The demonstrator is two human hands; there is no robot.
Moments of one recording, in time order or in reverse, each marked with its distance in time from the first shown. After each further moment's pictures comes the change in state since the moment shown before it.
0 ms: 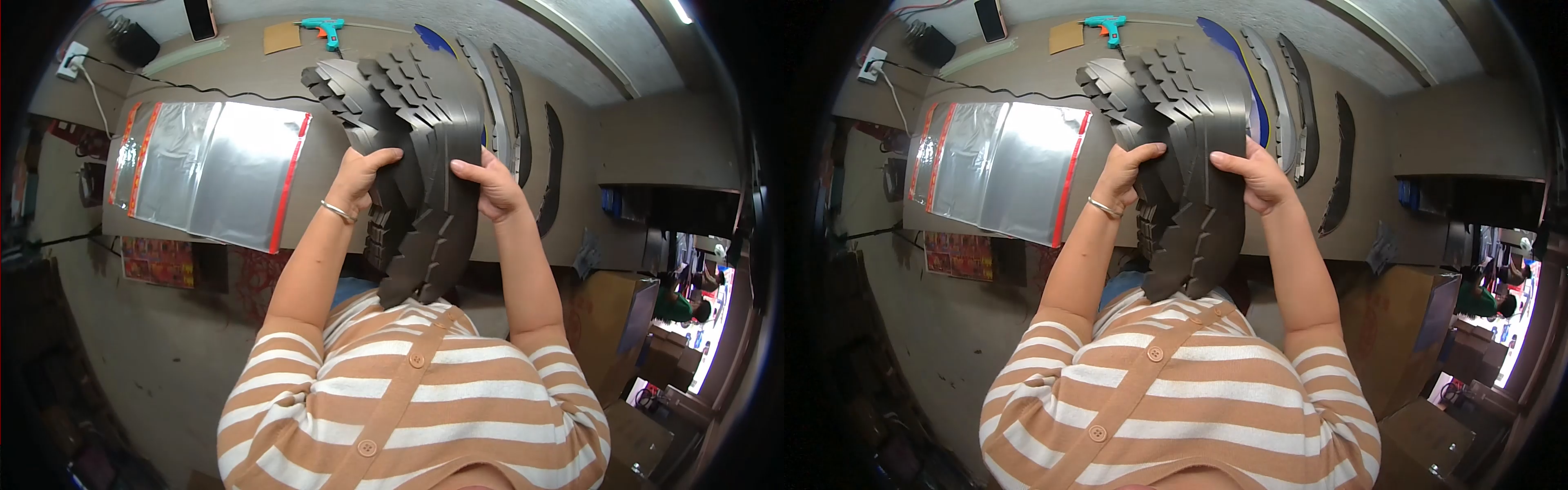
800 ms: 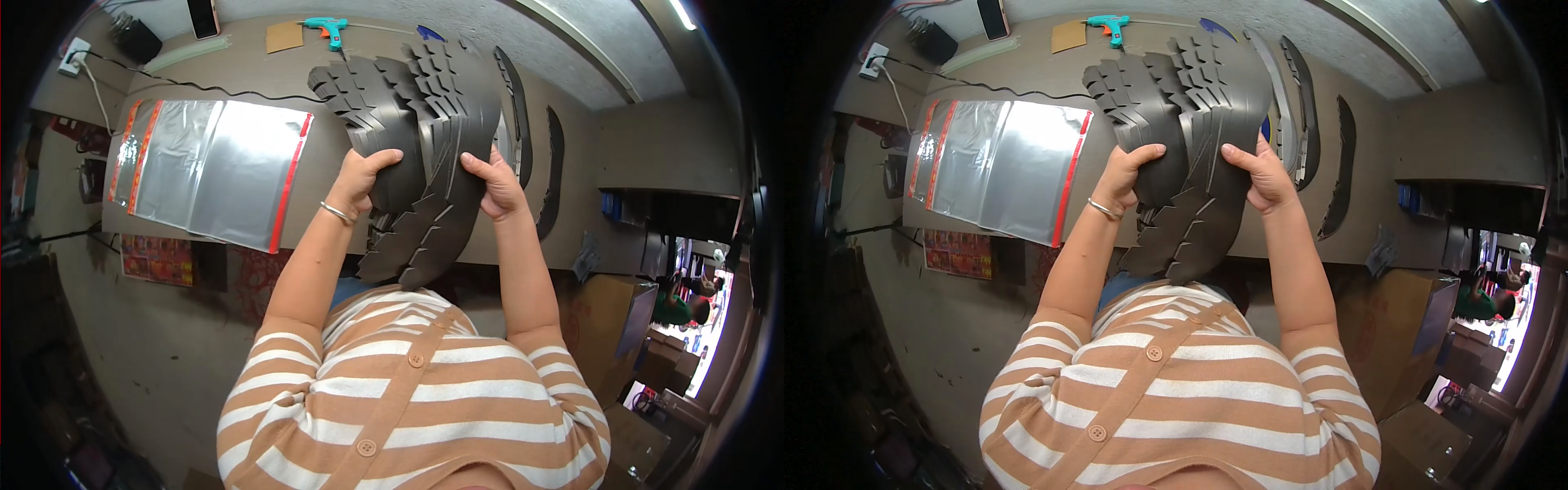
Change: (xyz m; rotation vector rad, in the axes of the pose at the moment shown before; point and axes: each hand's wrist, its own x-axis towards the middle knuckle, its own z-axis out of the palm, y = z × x) left_hand -0.002 0.003 0.001 0.033 -0.050 0.013; right_hand 0.008 0.002 -0.007 0.041 0.074 -0.143
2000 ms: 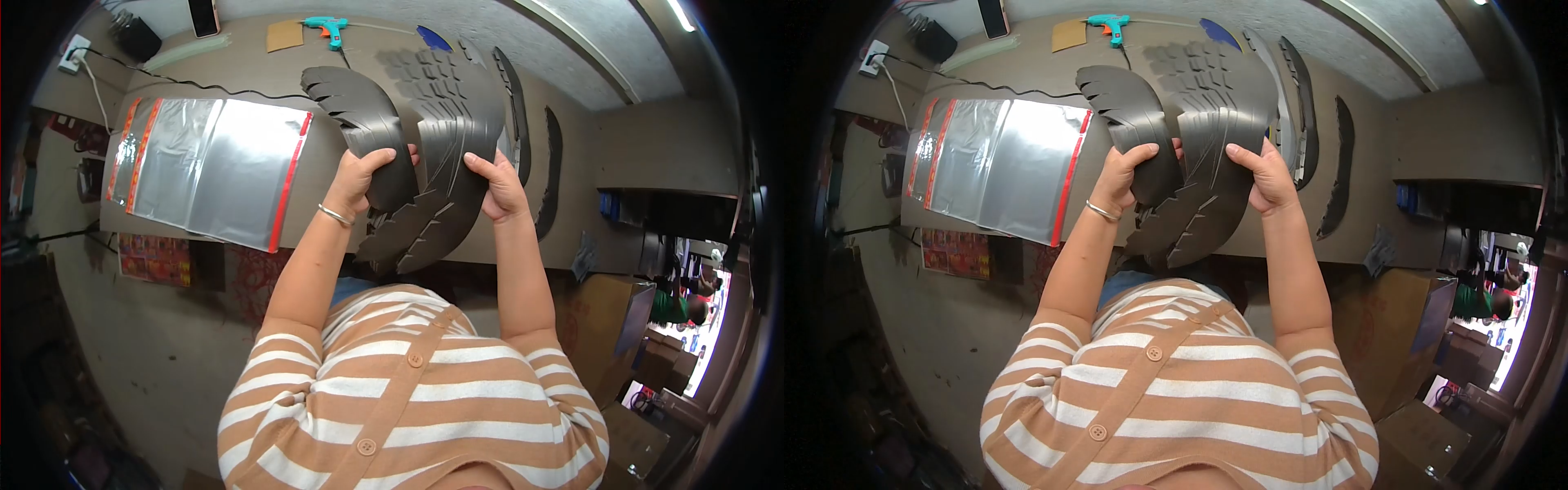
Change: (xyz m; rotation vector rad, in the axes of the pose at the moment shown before) left_hand -0.010 0.006 0.004 -0.087 -0.068 0.009; right_hand -0.004 0.000 0.004 -0.014 0.034 -0.044
